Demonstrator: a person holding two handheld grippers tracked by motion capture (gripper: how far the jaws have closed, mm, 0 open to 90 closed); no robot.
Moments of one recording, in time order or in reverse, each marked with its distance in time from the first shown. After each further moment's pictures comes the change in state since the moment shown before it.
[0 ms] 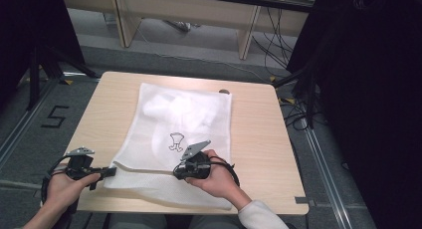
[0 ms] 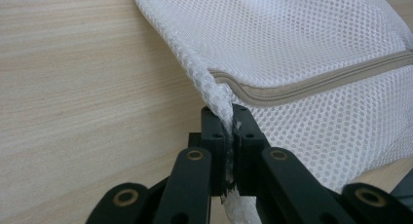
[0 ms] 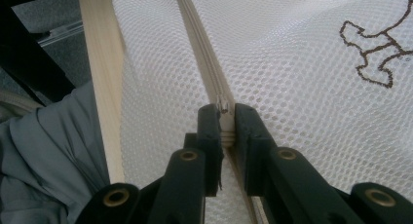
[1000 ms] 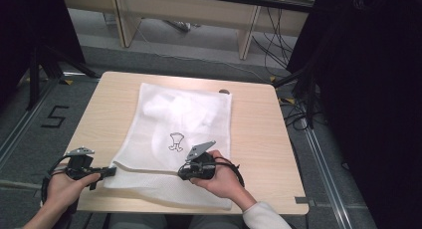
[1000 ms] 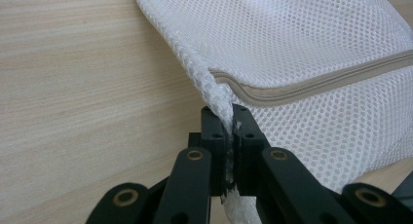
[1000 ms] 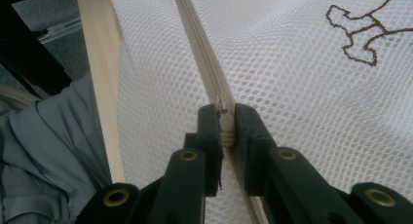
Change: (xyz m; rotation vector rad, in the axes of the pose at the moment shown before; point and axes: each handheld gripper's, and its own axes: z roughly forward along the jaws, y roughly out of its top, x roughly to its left) left arm 0.003 0.001 -0.002 0.027 0.002 0.019; right arm -0.003 -0.008 -0.007 -0.008 0.002 -0.006
